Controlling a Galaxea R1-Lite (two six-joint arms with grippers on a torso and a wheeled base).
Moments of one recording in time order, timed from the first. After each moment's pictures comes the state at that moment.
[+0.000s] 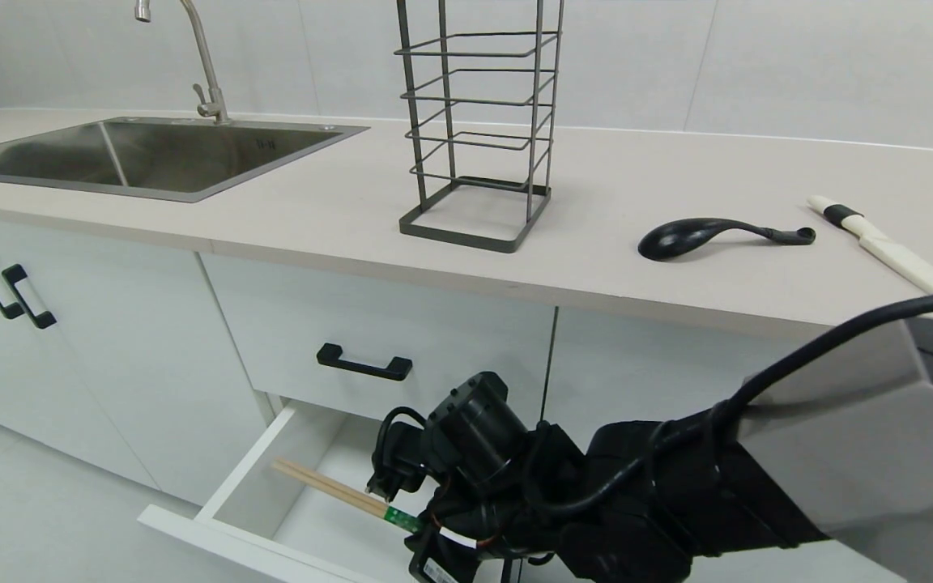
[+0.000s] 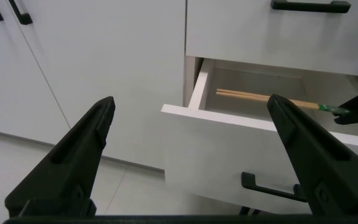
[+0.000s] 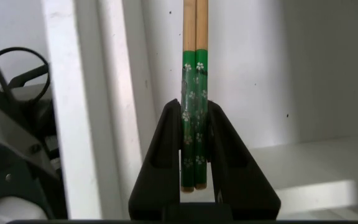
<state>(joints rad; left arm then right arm) 0.00 0.00 0.00 0.00 -0.03 0.01 1.00 2.21 -1.18 -0.13 0.12 -0.14</state>
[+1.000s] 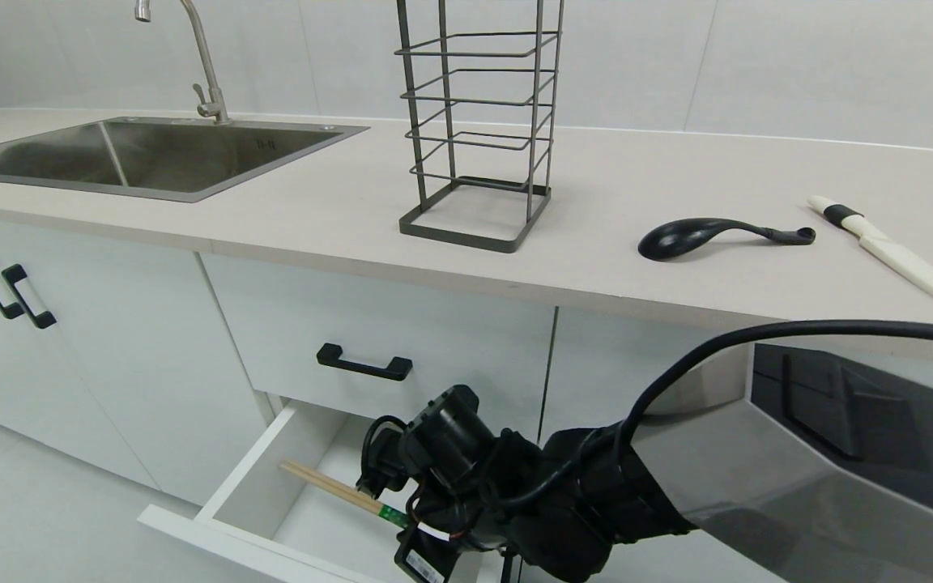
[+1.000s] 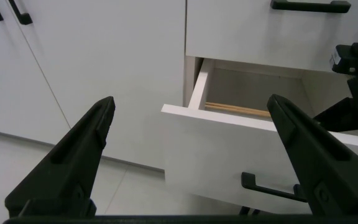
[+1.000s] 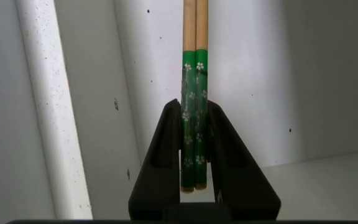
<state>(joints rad) 0.00 0.00 0.00 0.00 -0.04 0.01 1.00 2.36 -1.30 -0.14 0.09 -0.13</state>
